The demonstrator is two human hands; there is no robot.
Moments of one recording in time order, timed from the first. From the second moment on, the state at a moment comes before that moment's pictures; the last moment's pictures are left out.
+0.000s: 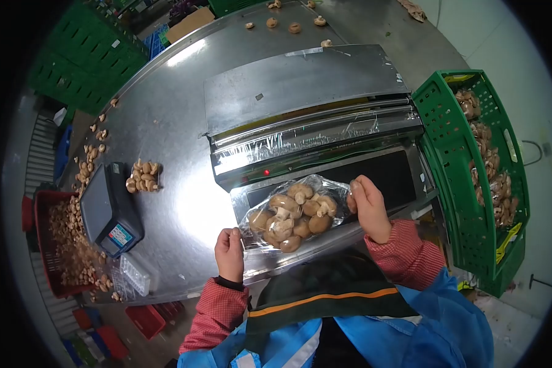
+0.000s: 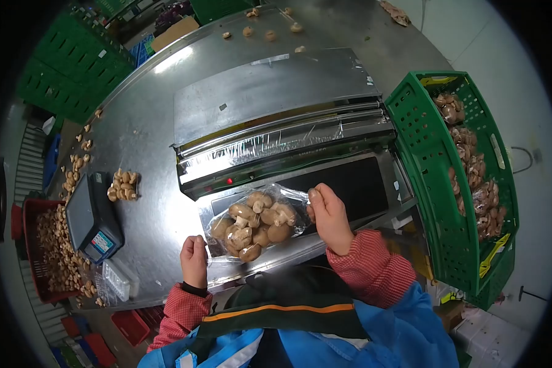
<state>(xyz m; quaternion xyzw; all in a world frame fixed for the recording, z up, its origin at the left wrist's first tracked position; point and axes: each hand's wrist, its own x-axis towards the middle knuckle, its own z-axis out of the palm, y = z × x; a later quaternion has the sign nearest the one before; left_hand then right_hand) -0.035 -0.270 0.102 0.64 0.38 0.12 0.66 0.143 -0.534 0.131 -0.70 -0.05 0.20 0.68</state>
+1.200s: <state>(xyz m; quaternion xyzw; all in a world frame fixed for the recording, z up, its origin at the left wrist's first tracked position) -0.010 -0.316 0.198 0.87 -0.26 -0.19 0.38 0.059 -0.510 0.225 -0.65 -0.28 0.45 0.54</state>
